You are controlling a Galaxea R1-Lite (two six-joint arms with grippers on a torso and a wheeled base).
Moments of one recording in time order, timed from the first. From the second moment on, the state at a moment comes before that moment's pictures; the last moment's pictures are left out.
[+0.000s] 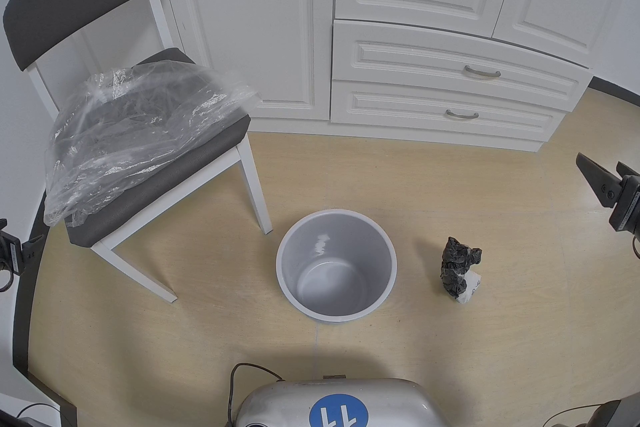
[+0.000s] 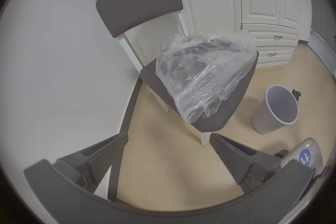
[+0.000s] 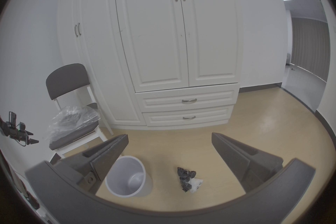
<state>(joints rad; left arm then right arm) 0.70 1.30 -0.52 -0.38 -0.45 0.49 0.51 1.00 -0.54 -0.51 -0.49 0.11</state>
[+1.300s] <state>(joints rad) 0.59 1.78 -0.48 -1.22 -0.45 0.21 0.56 1.02 -0.51 -0.52 -0.41 0.11</state>
